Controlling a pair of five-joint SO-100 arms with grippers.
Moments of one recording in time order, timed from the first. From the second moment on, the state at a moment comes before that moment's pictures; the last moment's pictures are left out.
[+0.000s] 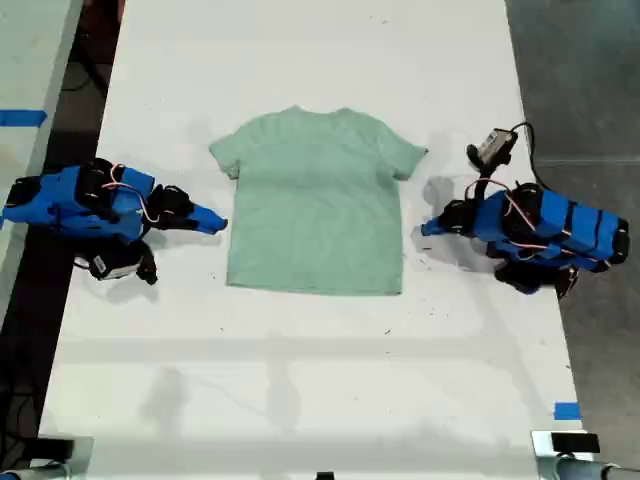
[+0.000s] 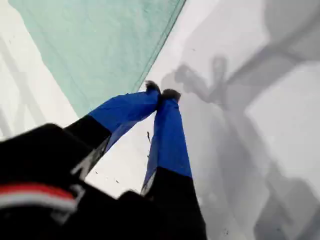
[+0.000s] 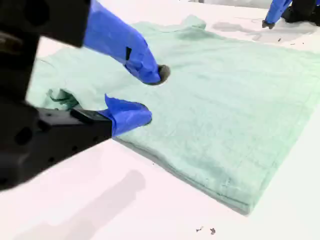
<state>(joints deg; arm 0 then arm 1) -6.7 206.3 184.5 60.8 -2.0 19.8 200.7 174.5 76.6 -15.4</state>
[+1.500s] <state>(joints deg) -6.7 206.3 184.5 60.8 -2.0 60.9 93.2 110.5 56.0 -45.4</state>
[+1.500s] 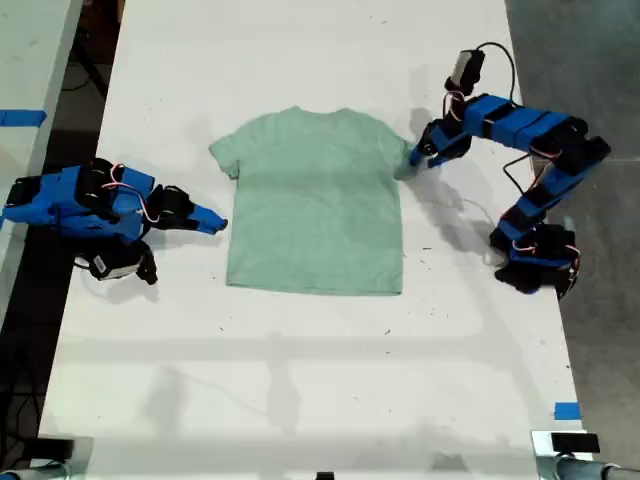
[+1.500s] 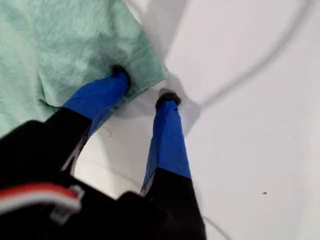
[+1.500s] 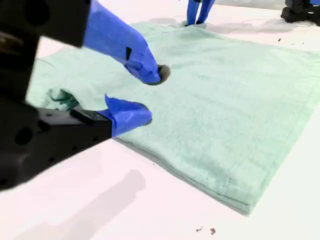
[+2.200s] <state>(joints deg) -6.7 206.3 184.5 60.8 -2.0 60.5 97.0 108.8 60.0 -45.1</state>
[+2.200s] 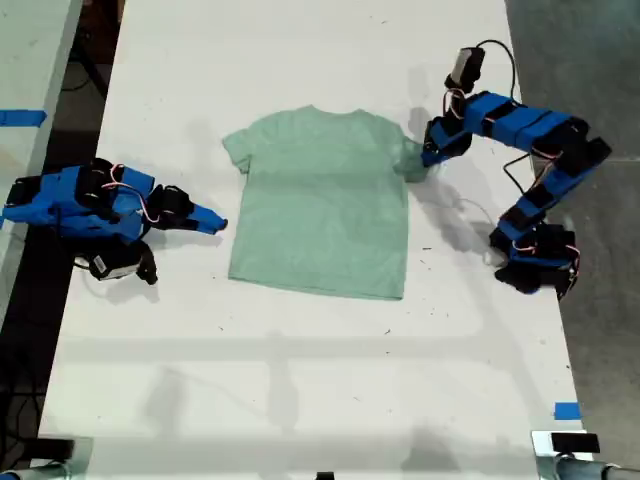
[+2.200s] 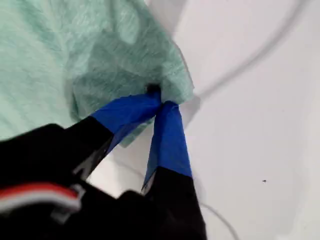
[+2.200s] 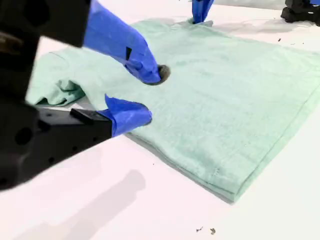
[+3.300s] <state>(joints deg) -6.7 206.3 184.5 60.8 -2.0 32.4 74.3 55.7 74.3 -46.5</state>
